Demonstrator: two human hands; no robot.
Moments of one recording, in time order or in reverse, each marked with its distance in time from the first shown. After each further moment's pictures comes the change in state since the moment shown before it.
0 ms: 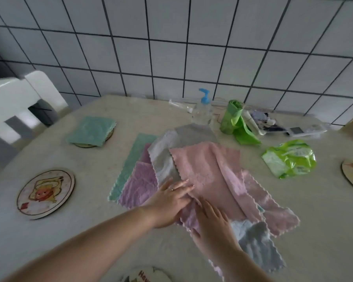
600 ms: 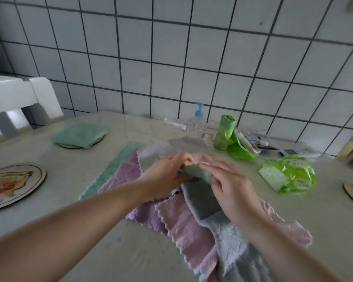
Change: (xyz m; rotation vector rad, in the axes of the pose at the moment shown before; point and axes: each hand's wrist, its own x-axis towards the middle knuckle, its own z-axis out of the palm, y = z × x) left_hand 0.050 -0.007 -0.002 -0.314 0.582 -0.149; right_hand 0.037 0.053 -0.038 0.226 0.578 -0.274
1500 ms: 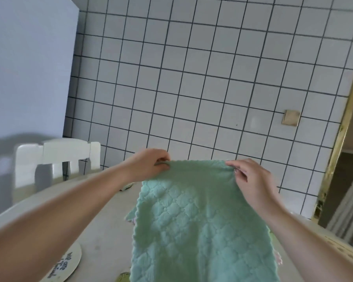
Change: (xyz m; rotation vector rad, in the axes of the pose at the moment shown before) left_hand -0.154 0.085 -0.210 0.153 0.253 0.054; right_hand -0.044 -0.147 -0.149 -0.022 0.422 -0.180
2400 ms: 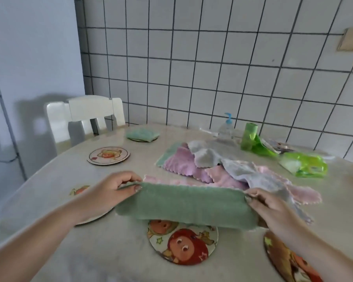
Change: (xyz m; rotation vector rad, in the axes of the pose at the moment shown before) left_hand -0.193 -0.038 0.041 -0.395 -0.177 -0.454; right_hand -0.167 0.008 0.056 0.499 -0.515 0.595
